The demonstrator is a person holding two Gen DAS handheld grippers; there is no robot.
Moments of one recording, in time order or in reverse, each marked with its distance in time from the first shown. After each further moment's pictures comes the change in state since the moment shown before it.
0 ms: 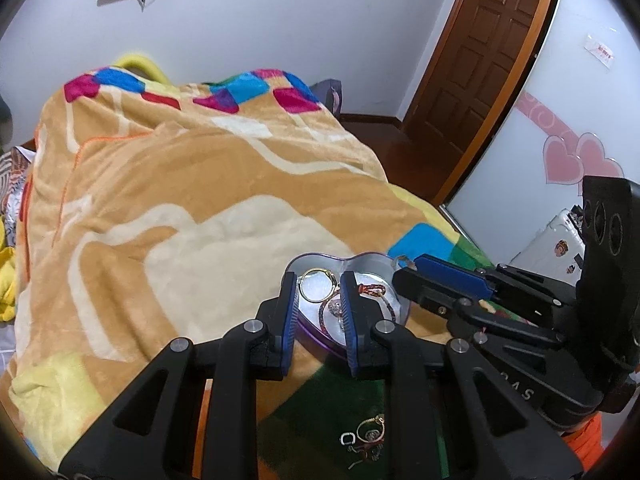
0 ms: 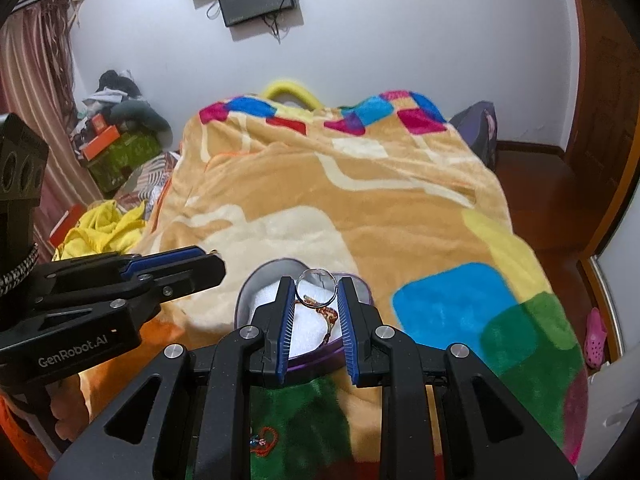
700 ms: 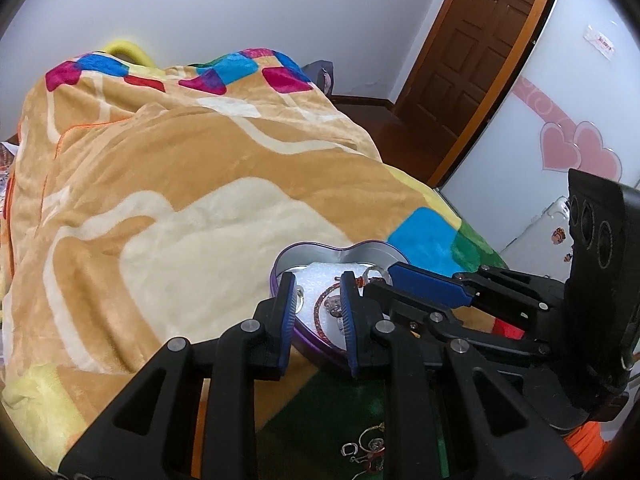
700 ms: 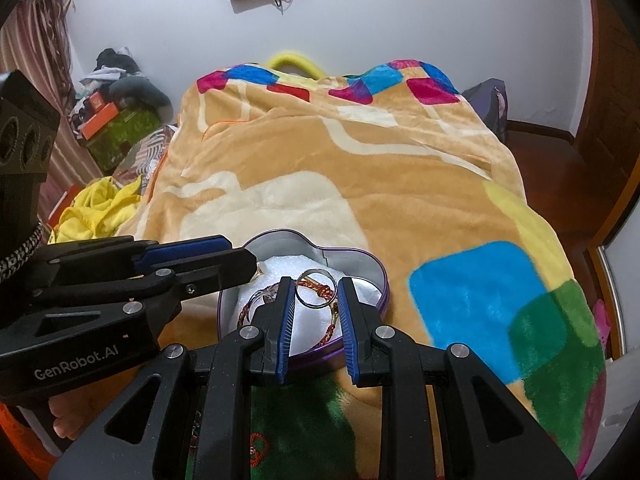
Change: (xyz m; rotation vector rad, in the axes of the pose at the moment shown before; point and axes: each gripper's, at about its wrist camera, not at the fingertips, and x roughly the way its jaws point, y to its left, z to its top) left arm 0.019 -0.001 0.001 0.013 0.057 -0.025; right arm 0.023 0.001 -0.002 -0.023 0.093 0.008
